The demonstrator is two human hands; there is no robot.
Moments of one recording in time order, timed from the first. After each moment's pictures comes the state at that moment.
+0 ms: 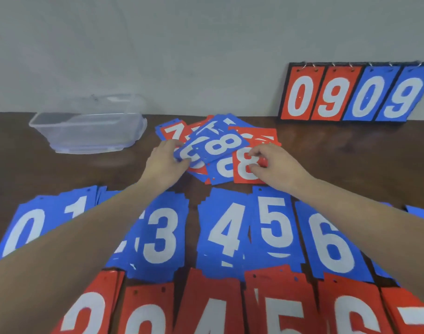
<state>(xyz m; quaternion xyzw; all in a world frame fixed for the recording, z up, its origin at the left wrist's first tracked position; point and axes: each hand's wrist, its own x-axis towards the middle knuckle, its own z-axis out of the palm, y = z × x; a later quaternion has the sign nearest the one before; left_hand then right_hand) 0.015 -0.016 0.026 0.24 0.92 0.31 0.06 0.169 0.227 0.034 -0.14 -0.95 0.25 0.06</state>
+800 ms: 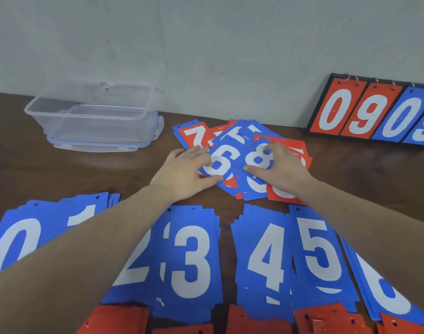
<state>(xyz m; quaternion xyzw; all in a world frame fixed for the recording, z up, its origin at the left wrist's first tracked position) -0.033 -0.033 -0.007 0.44 0.88 0.17 0.02 0.090 0.202 0.014 -0.26 -0.94 0.22 0.02</state>
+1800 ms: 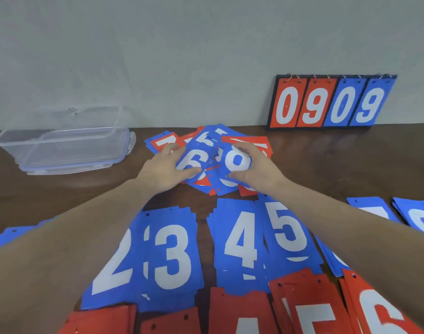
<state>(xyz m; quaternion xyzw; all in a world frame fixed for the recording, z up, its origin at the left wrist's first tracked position) -0.038 -0.010 0.015 0.38 0.90 0.18 0.09 0.138 0.181 0.028 -0.25 -0.86 0.44 0.11</state>
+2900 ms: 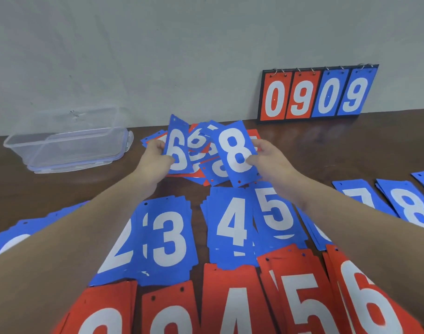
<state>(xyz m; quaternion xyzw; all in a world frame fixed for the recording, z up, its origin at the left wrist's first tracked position) 0.010 -0.020 0.045 0.13 0.79 0.56 0.20 0.190 0.164 0.059 -0.34 -0.73 0.57 0.14</state>
